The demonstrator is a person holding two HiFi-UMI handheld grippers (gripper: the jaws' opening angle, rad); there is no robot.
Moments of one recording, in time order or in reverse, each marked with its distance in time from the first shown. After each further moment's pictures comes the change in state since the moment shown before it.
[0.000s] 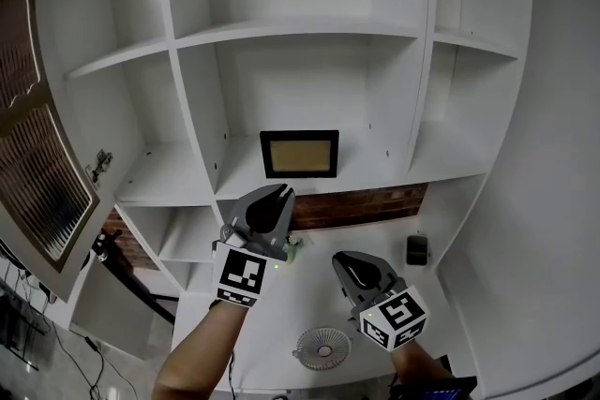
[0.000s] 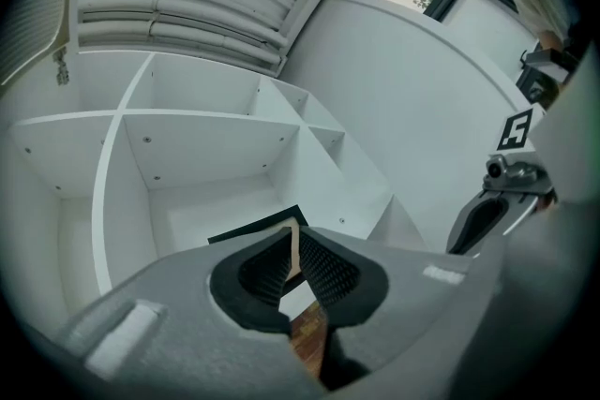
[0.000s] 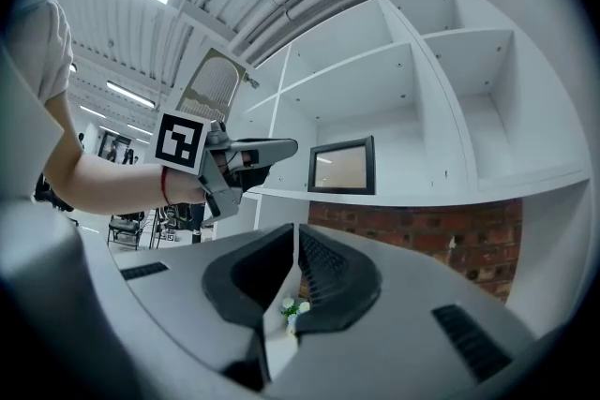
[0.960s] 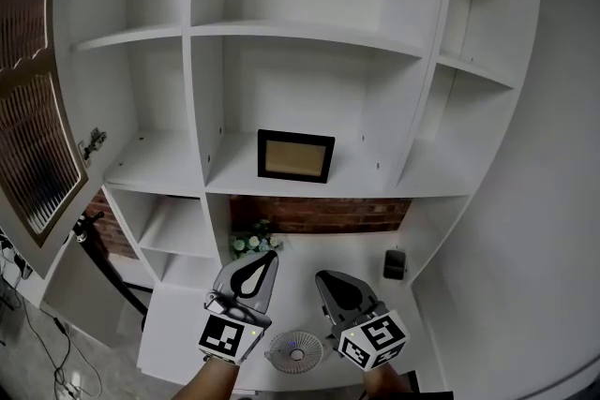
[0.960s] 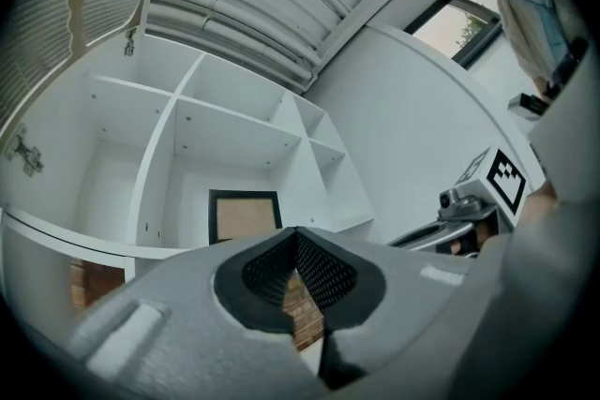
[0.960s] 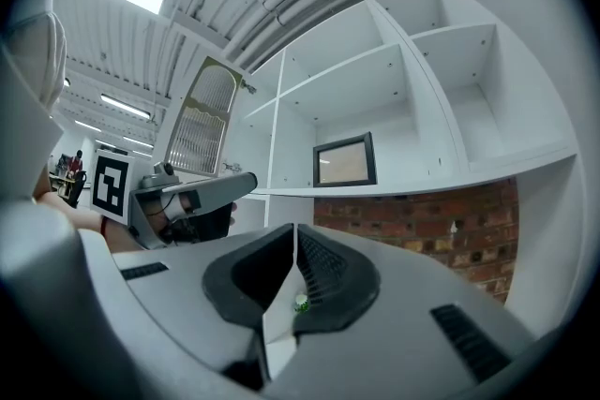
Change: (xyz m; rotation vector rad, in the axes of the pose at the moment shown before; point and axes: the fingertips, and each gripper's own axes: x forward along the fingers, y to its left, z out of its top) left arm -0.084 -0.064 -0.025 -0.312 -0.073 0.054; right arm -0.018 0.019 -0.010 0.075 -0.014 0.000
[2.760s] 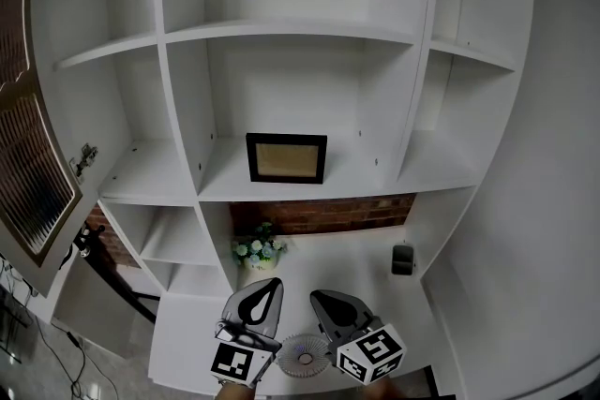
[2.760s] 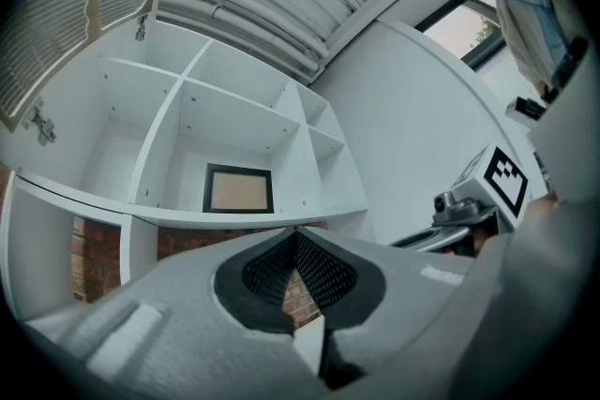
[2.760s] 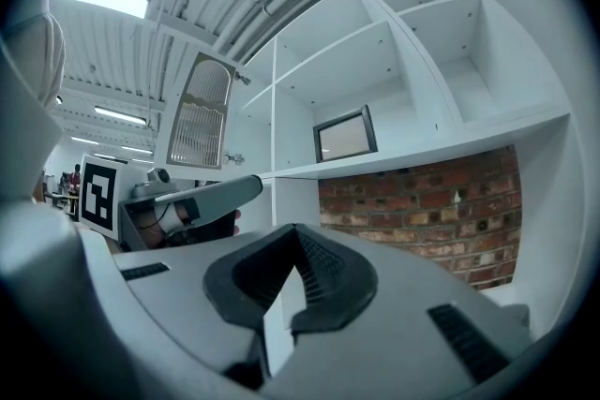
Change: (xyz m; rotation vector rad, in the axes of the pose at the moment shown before) left arm -0.012 -0.024 -0.037 -0.072 0.068 0.017; right arm -0.004 0.011 -0.036 0.078 0.064 0.017
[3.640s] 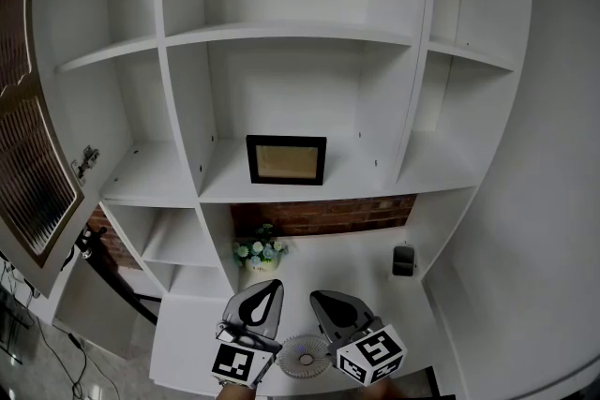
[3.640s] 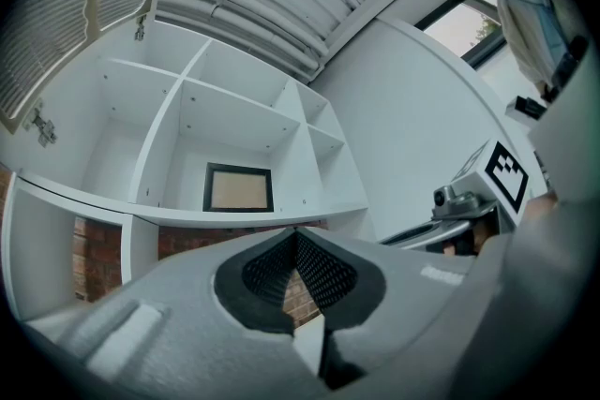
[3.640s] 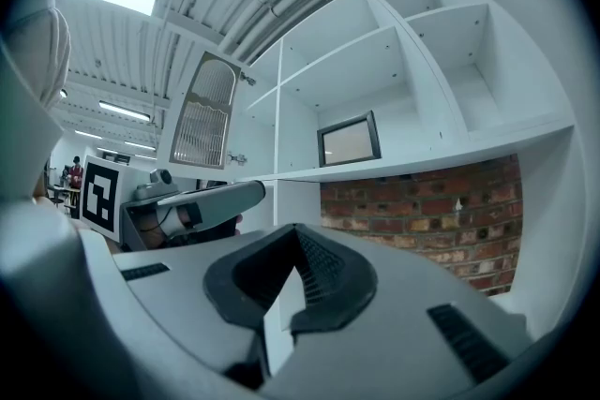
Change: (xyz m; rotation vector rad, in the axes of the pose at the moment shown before) left arm -0.001 -0.001 -0.001 0.007 0.009 0.002; right arm -0.002 0.003 0.006 -0.033 -0.008 0.007
